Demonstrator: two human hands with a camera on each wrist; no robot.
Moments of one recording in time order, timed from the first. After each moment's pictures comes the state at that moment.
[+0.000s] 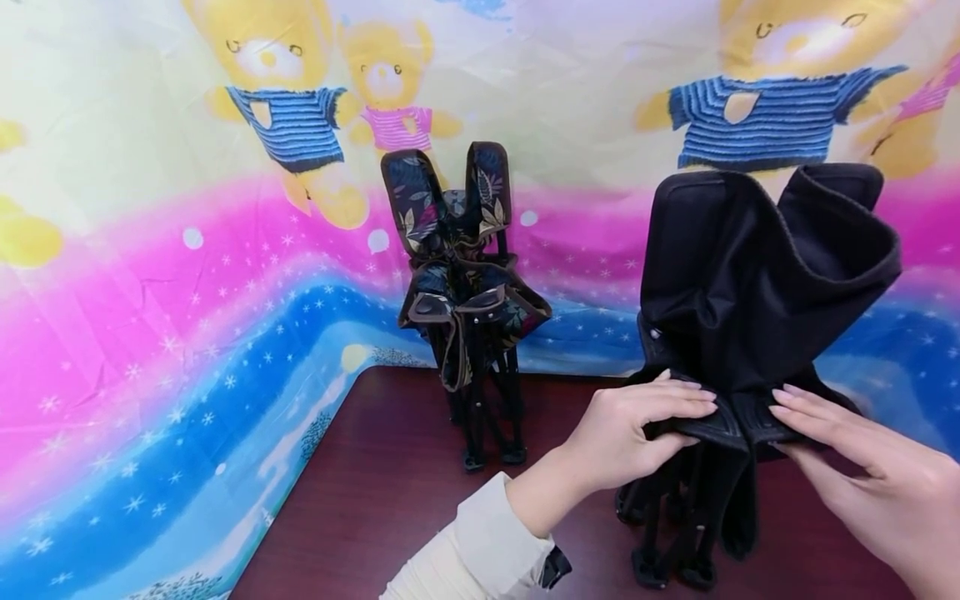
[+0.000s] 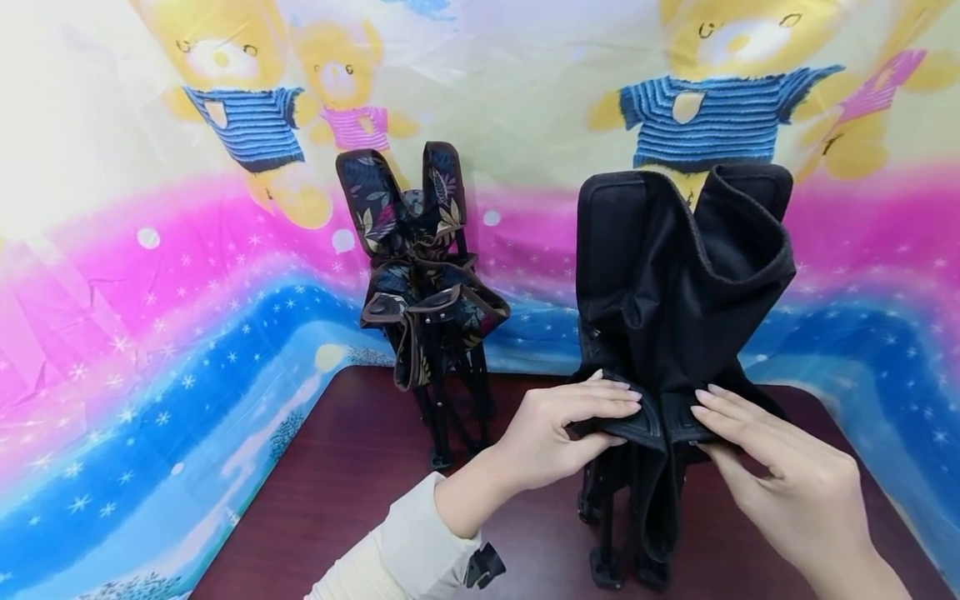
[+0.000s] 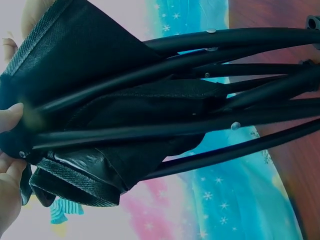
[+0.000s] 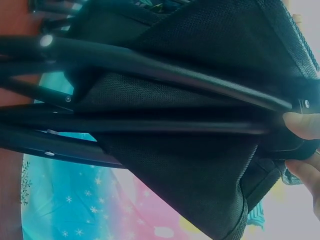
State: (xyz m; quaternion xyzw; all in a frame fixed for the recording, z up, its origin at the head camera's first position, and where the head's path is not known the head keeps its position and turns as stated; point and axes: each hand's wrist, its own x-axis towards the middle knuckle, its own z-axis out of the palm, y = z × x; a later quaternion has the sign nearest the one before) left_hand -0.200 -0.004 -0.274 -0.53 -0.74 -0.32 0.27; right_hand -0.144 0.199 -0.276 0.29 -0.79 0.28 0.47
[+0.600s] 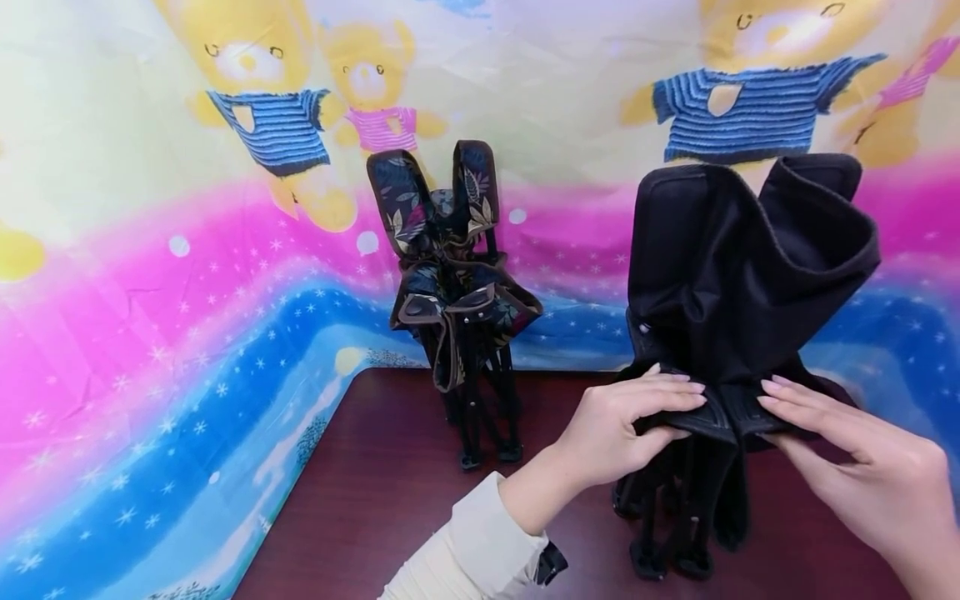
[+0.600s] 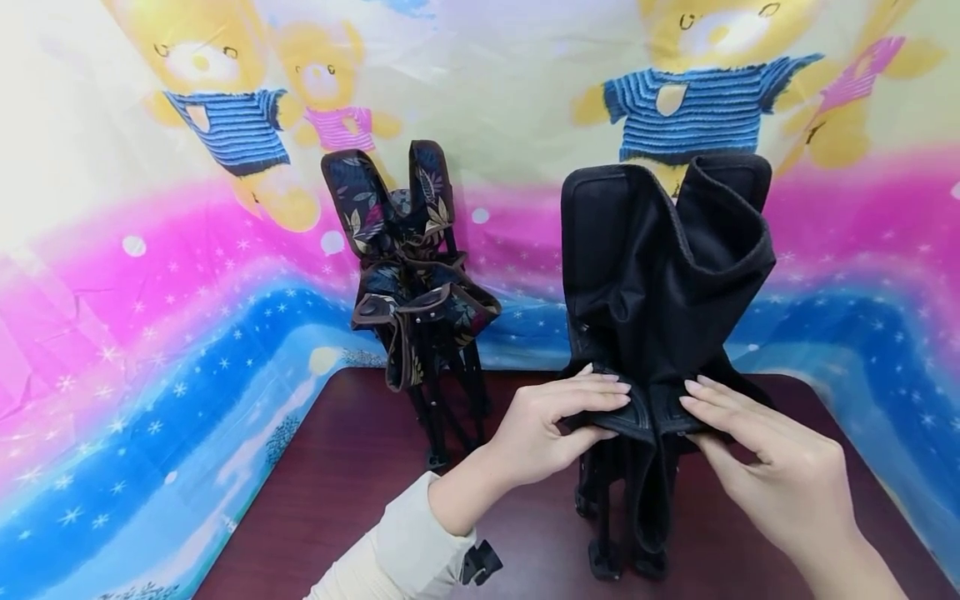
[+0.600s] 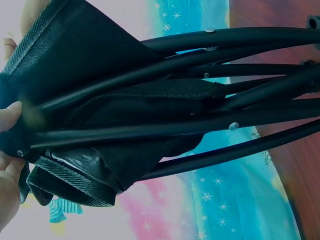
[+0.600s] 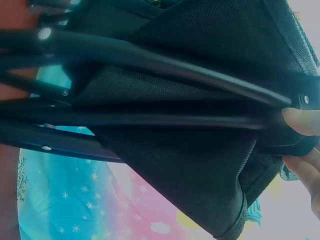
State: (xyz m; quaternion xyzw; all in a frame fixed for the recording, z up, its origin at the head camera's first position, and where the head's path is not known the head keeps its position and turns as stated) left_hand -0.199 -0.001 -0.275 -0.53 -0.73 -0.34 0.27; right_hand -0.139 0.197 -0.270 0.27 -0.78 0.29 0.48
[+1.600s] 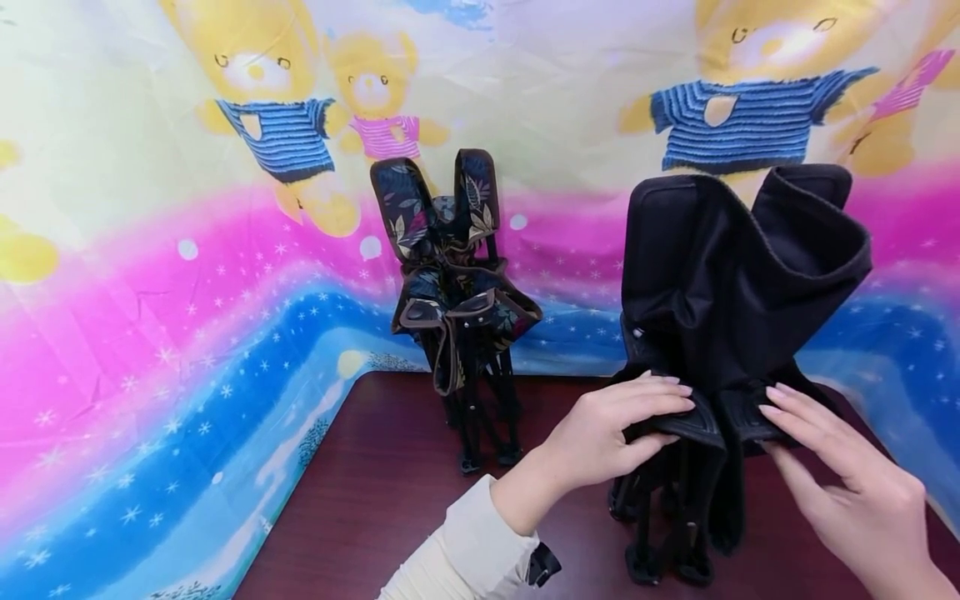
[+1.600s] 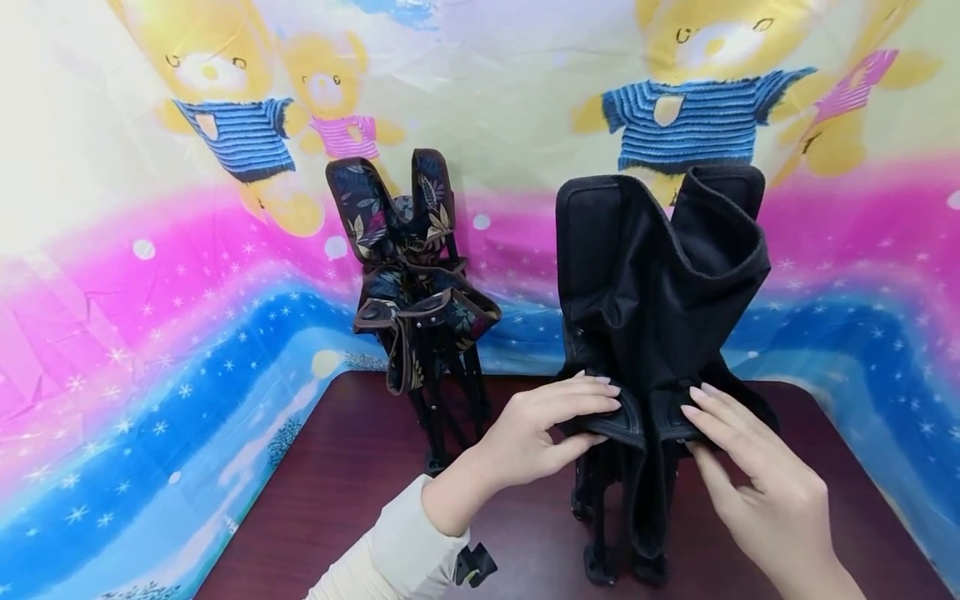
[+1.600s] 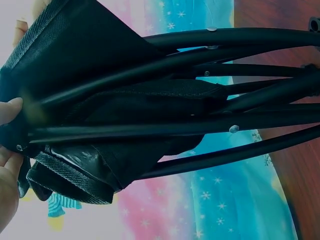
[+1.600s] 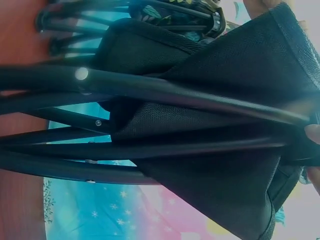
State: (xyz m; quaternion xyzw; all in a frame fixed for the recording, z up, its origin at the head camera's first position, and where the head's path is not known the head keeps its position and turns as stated) left_hand -0.201 -0.009 -0.273 -0.56 -0.73 -0.28 0.27; right_hand -0.137 0.194 -0.289 0.24 -0.77 0.30 0.51
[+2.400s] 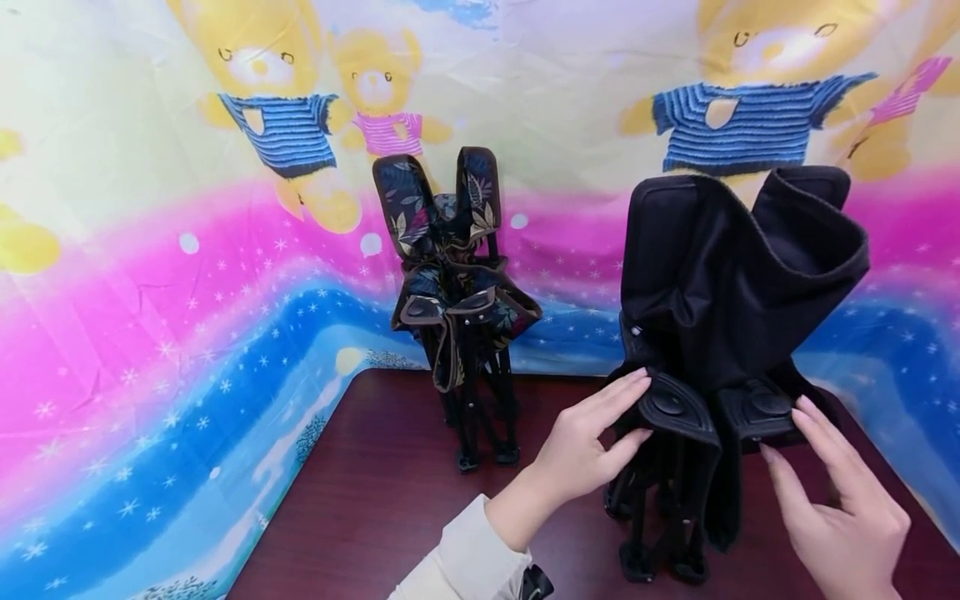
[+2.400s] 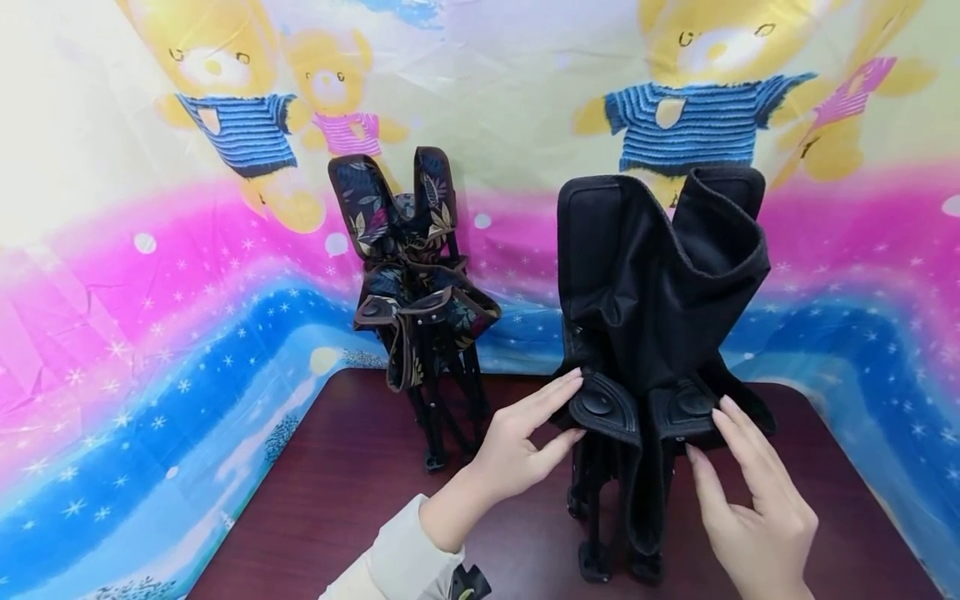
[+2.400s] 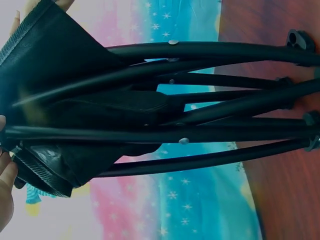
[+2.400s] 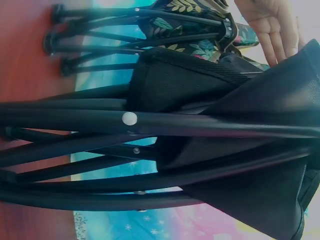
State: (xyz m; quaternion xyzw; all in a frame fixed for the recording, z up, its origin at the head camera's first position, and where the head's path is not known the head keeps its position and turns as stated) left_hand -0.195 -0.019 -0.307 -0.46 -0.75 -0.34 0.32; right_hand -0.129 0.180 -0.315 0.10 -0.74 0.37 0.55
